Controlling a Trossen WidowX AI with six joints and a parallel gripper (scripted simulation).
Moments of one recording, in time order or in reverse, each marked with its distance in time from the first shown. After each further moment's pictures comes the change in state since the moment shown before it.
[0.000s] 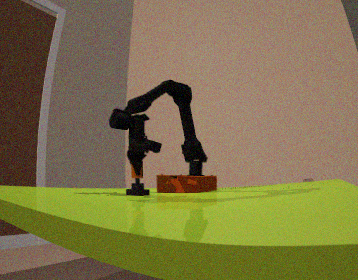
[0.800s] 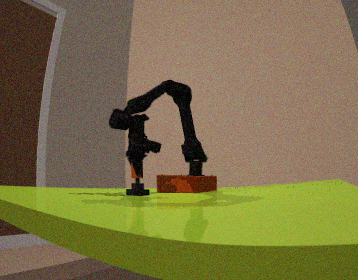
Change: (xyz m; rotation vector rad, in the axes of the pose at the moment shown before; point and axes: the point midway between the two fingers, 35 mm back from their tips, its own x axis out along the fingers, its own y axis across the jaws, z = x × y) arm 0.000 0.000 -0.001 -0.042 -0.002 0.001
